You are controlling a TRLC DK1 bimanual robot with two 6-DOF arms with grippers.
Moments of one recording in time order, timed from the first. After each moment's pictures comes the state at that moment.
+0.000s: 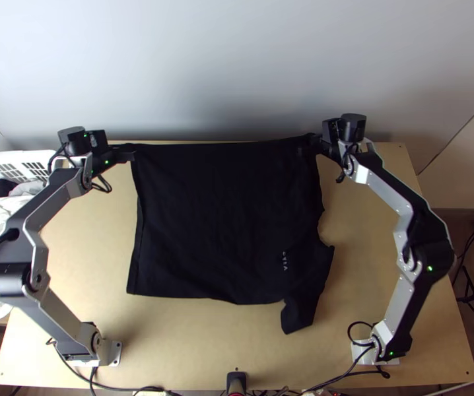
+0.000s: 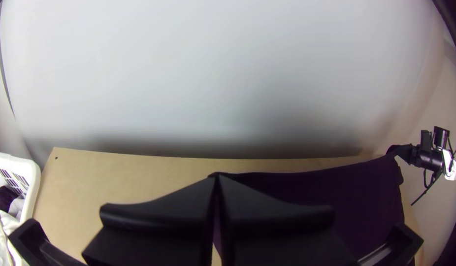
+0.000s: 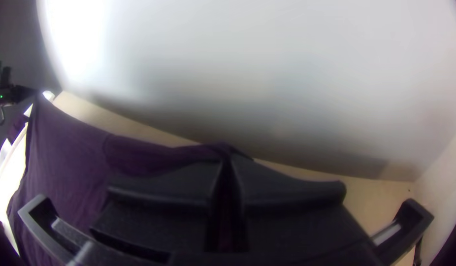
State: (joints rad) left arm 0.09 1.81 1.34 0.03 0.28 -0.06; right arm 0.17 2.02 1.58 -0.04 -0.15 -0.06
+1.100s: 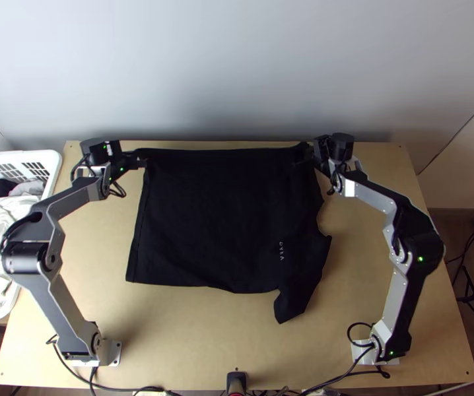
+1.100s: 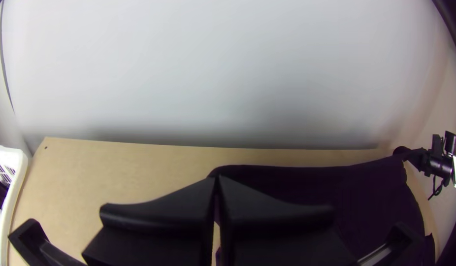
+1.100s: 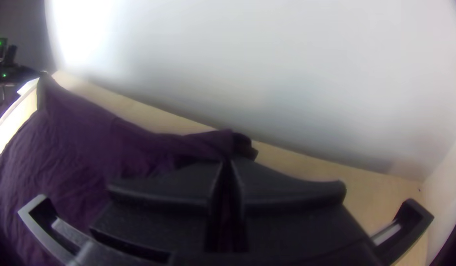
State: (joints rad) left arm 0.05 1.96 1.28 0.26 0.20 -0.07; right arm 0.19 2.09 1.40 0.25 -0.12 -0.13
